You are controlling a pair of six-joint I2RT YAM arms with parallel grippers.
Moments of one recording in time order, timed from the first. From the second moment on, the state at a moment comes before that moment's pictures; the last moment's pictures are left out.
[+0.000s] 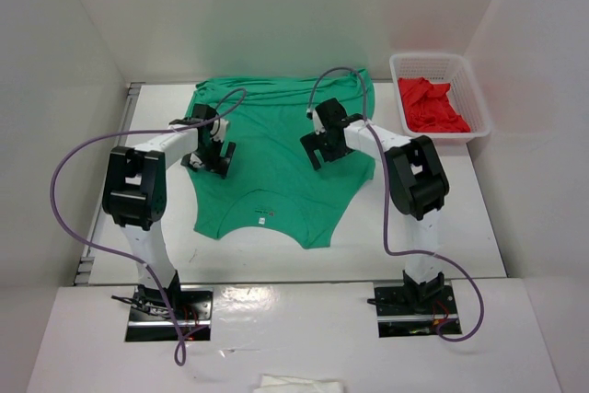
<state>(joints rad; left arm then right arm) -0.13 1.93 1.32 -0.62 -0.04 0.09 0.44 2.07 1.51 -0.52 0.03 -0.04</state>
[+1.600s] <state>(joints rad) -0.13 1.82 1.44 -0.84 0.02 0.14 0.49 1.85 1.47 -0.61 0.10 -0.09</state>
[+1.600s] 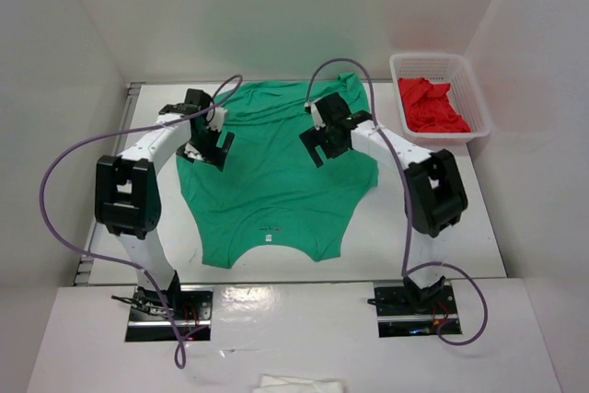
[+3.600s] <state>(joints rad) -0.02 2.13 1.64 -0.62 -0.01 -0.06 0.28 2.31 1.84 -0.50 0.07 0.09</state>
